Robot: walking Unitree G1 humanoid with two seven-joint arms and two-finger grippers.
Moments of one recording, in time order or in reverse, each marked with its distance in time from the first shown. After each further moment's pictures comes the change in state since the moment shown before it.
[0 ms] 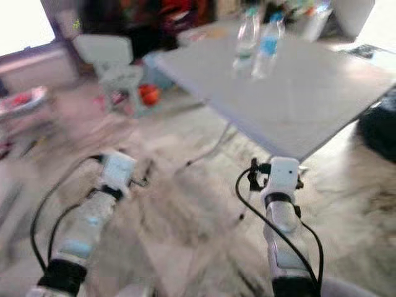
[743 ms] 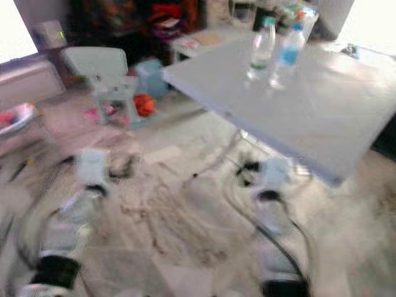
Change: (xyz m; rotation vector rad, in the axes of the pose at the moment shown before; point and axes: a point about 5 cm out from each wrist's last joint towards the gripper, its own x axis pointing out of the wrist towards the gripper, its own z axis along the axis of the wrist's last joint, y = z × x) left arm -0.007 0.031 -0.015 -0.176 0.071 0.107; right arm -0.006 0.026 0.013 0.044 -0.084 0.093
